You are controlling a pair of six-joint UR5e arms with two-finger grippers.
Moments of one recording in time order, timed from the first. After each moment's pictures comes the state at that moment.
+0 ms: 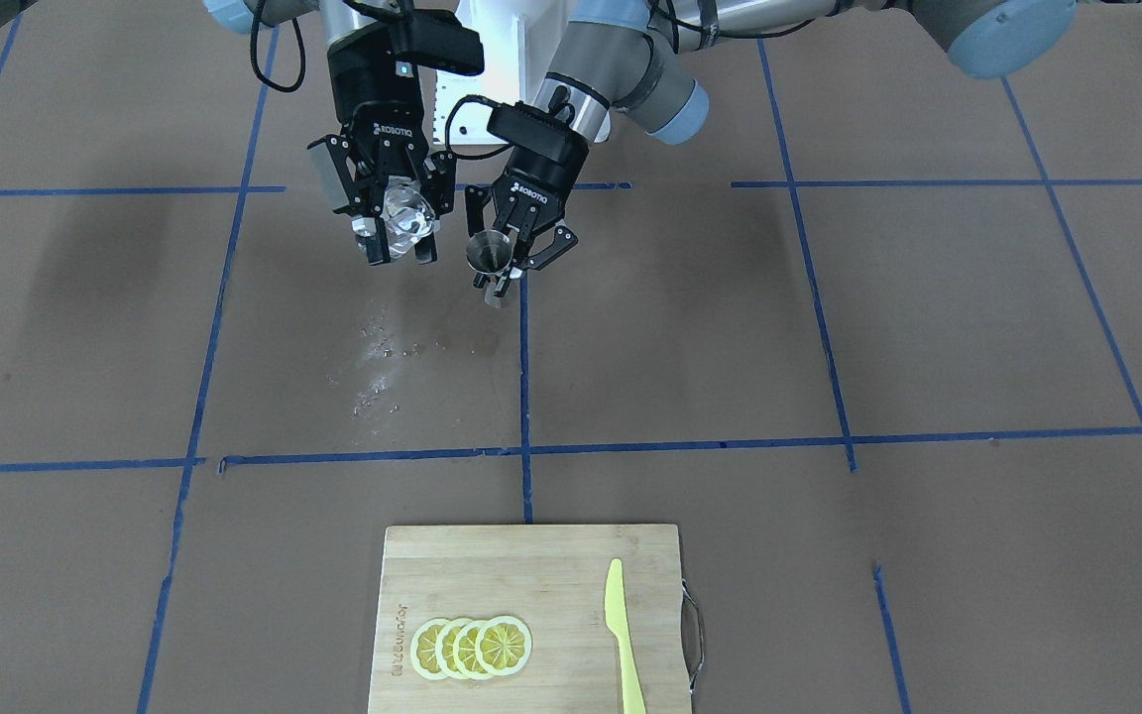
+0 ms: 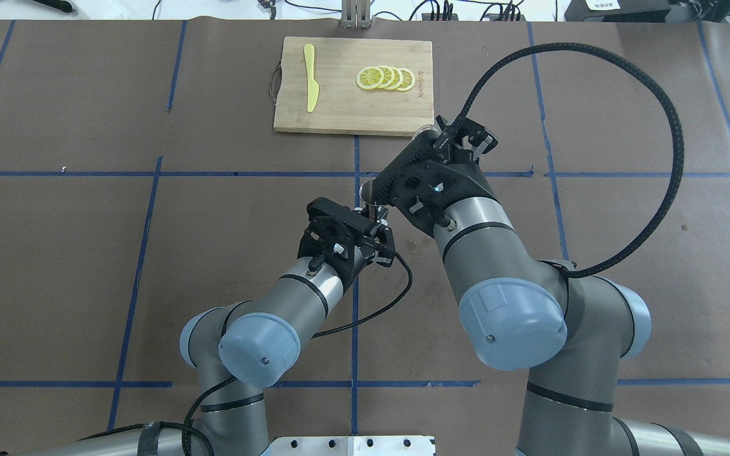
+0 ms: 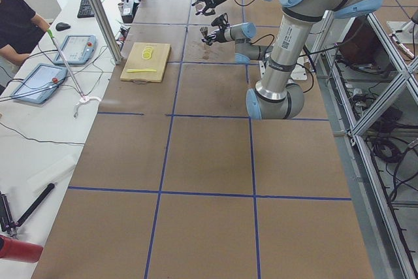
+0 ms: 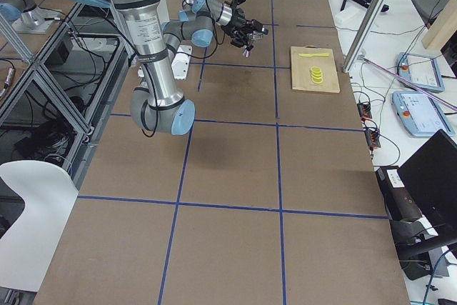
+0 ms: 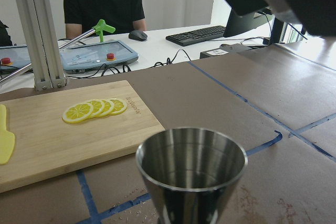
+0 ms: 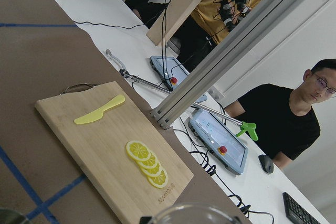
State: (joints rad) left arm -0.24 -2.22 -1.55 -2.47 -0.97 -0.72; right arm 0.32 -1.10 2.03 -1.30 0.76 0.24
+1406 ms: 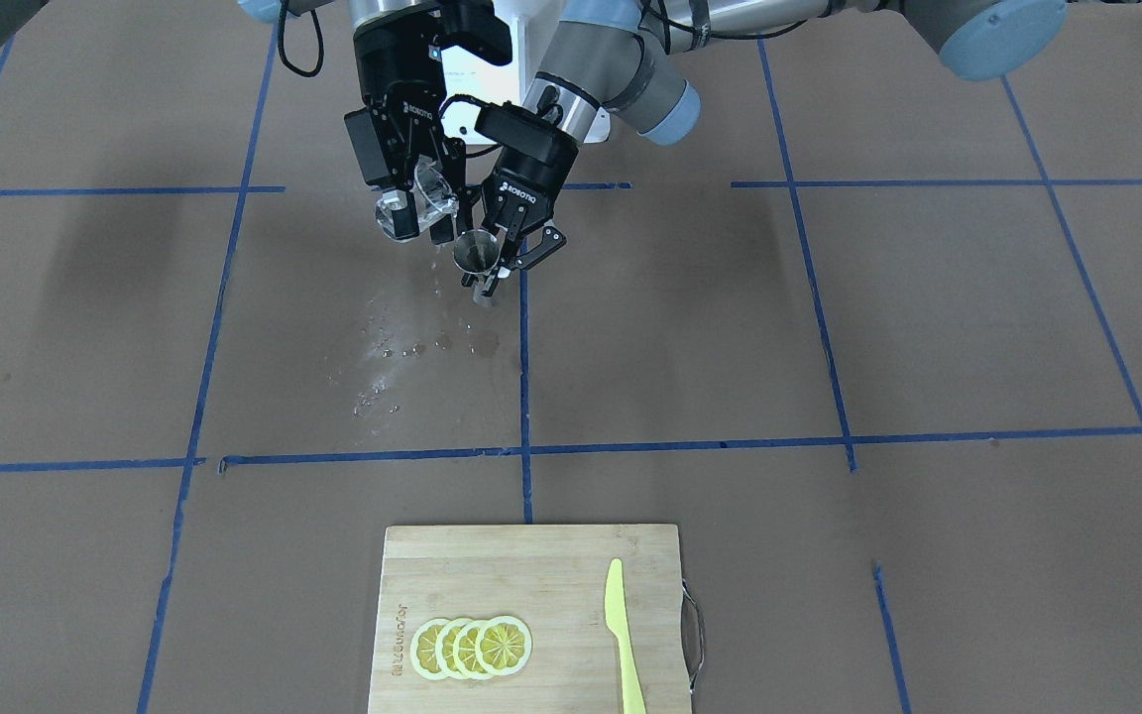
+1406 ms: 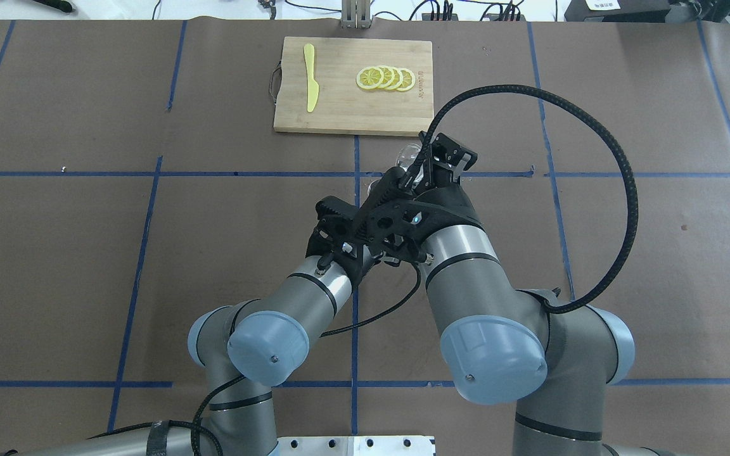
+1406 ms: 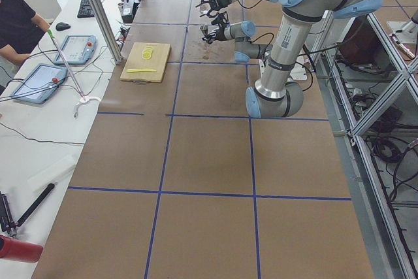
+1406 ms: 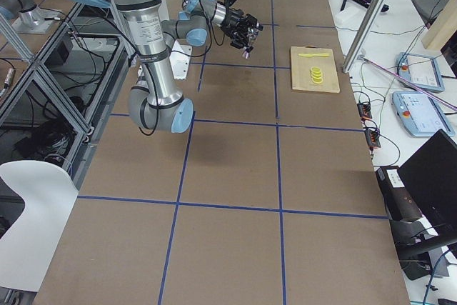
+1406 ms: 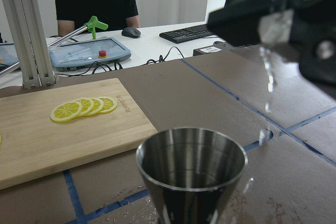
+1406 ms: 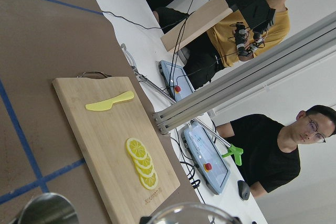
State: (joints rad) left arm -0.24 -2.25 -1.53 -2.47 -0.98 -0.72; right arm 0.26 -1.08 2.02 -1.31 0.67 0.04
